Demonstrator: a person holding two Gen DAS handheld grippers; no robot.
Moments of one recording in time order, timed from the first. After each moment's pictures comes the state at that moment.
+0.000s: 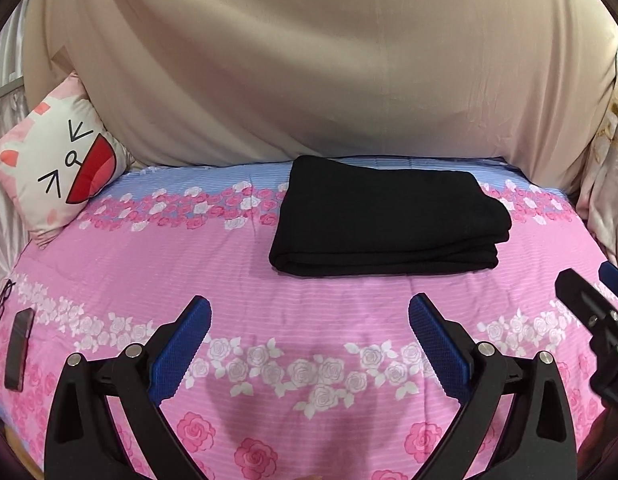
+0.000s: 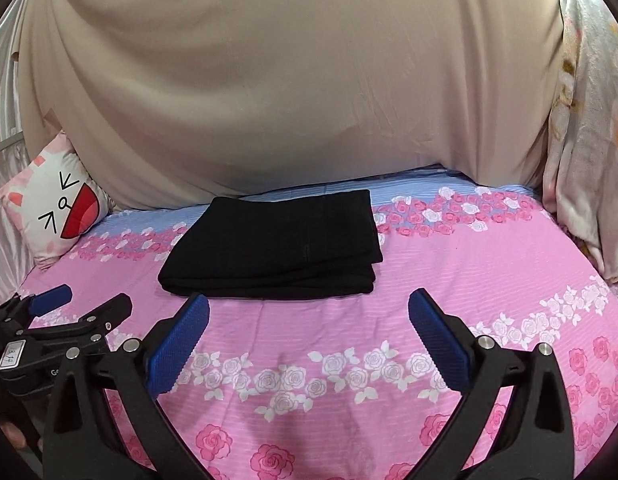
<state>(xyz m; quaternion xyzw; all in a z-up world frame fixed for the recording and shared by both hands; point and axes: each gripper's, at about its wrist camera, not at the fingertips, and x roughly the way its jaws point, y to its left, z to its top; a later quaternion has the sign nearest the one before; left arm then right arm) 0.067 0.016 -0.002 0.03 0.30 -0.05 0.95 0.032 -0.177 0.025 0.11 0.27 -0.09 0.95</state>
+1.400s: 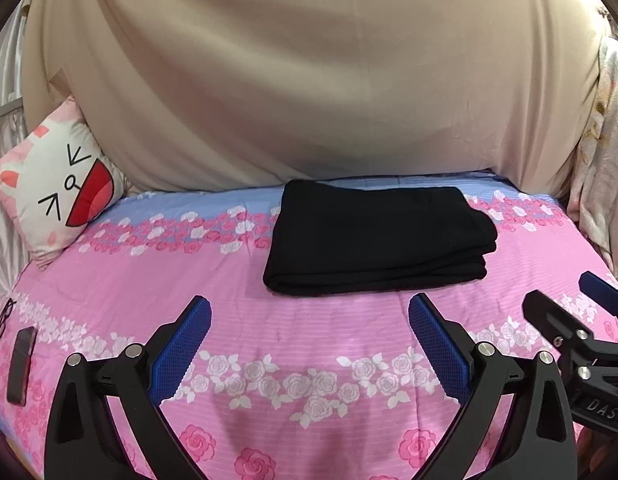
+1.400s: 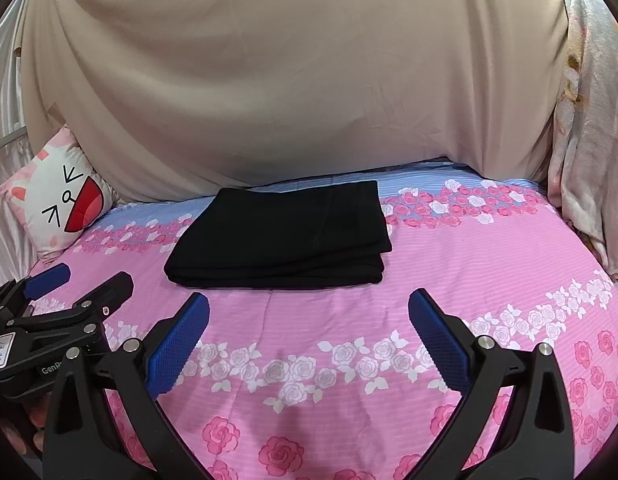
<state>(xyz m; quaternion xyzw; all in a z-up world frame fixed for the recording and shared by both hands) 0.054 0.013 0.007 0.05 0.26 -0.06 0.96 0.032 -0.168 0.021 0.11 0.28 -0.09 0.95</state>
